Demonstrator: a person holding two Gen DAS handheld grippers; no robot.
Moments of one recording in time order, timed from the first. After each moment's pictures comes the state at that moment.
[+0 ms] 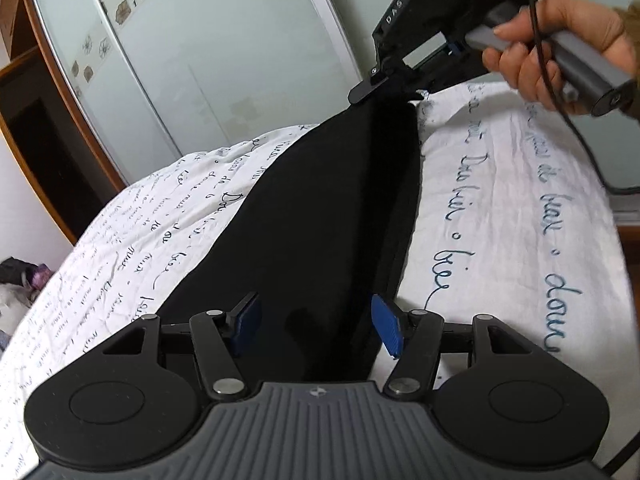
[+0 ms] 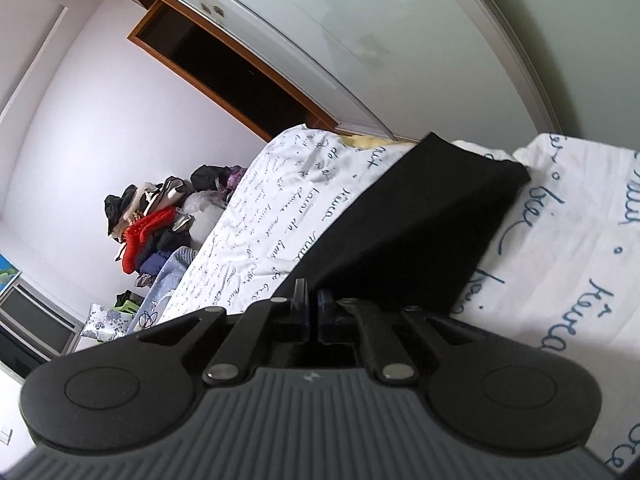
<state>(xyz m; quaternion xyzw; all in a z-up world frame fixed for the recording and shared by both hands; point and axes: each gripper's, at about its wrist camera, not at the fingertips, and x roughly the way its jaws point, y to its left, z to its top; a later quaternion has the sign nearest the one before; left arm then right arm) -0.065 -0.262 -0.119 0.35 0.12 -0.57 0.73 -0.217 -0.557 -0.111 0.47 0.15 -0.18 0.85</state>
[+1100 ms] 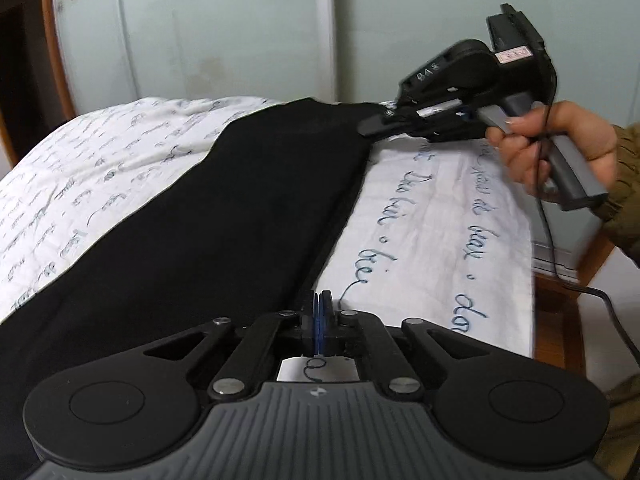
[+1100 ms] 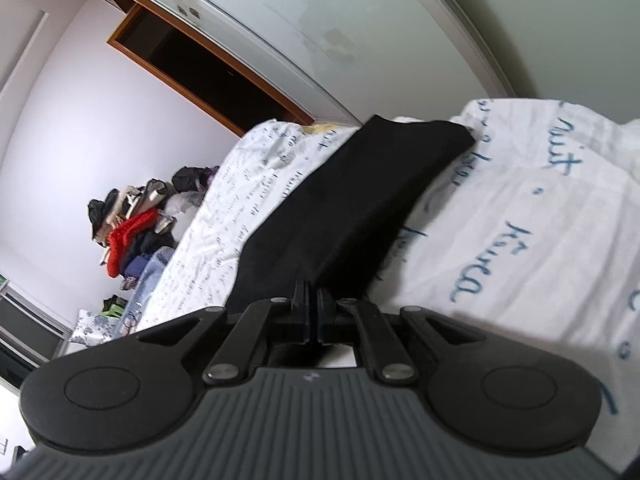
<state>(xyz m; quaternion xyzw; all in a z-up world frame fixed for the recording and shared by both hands) -0.059 -0.250 -0.110 0.27 0.25 -0.62 0.70 -0.250 -0.544 -0.130 0.48 0.16 -0.21 0.84</state>
